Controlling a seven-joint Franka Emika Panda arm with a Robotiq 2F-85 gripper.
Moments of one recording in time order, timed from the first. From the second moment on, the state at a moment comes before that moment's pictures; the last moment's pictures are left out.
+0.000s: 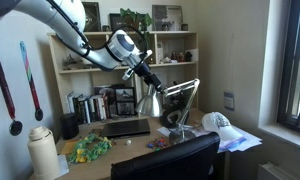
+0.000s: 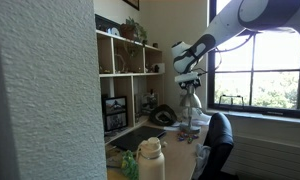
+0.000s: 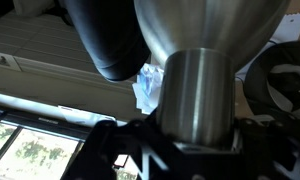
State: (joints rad) arm 0.01 0.20 -0.07 -1.74 -0.60 2.16 0.96
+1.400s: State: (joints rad) arm 0.01 0.24 -0.11 -1.69 -0.60 2.13 0.96
